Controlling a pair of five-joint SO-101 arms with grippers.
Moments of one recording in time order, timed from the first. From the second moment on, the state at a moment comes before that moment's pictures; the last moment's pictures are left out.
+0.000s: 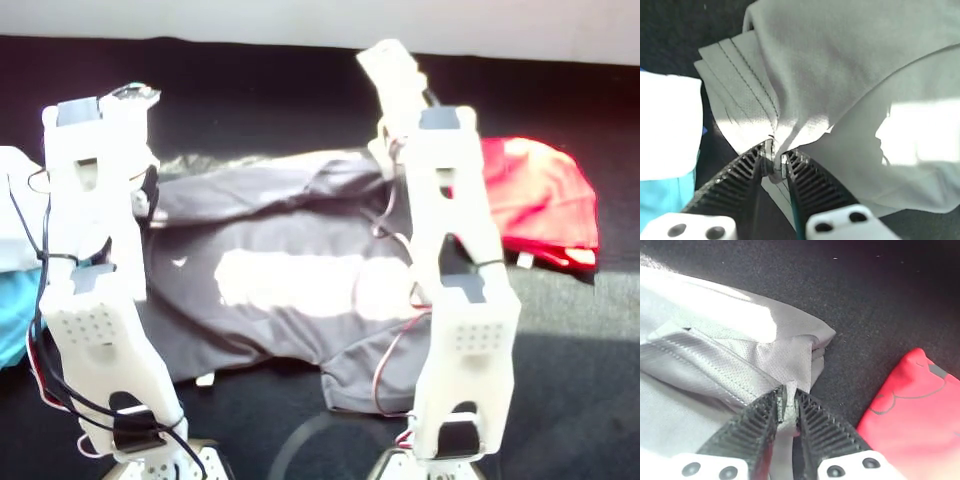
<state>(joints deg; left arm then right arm) -19.3 34.9 -32.9 97.6 -17.4 -10.5 33.6 -35.6 70.7 23.9</state>
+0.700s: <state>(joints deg) -17.5 -1.4 11.6 92.7 -20.7 -8.0 2.4 -5.6 75.6 23.9</state>
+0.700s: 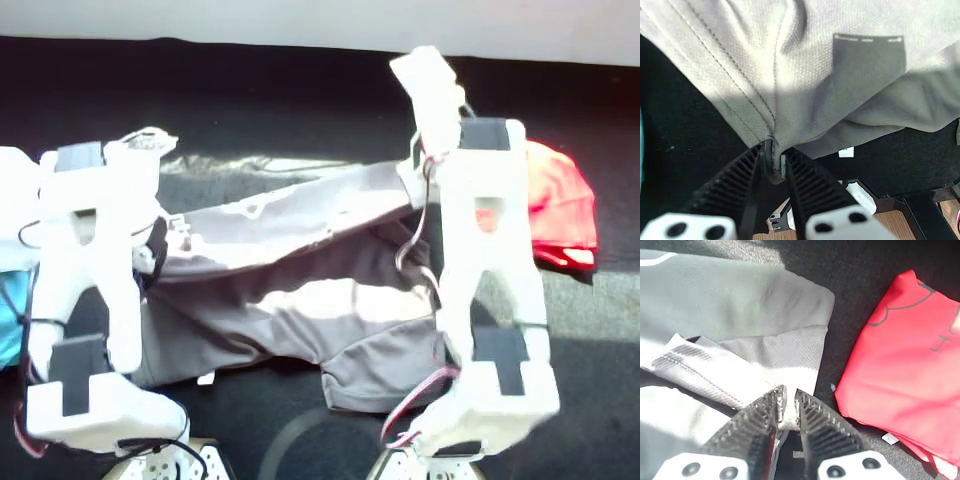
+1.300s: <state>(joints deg) -17.5 -17.5 30.6 95.9 -26.8 -3.6 -51.1 44.7 72.8 26.2</state>
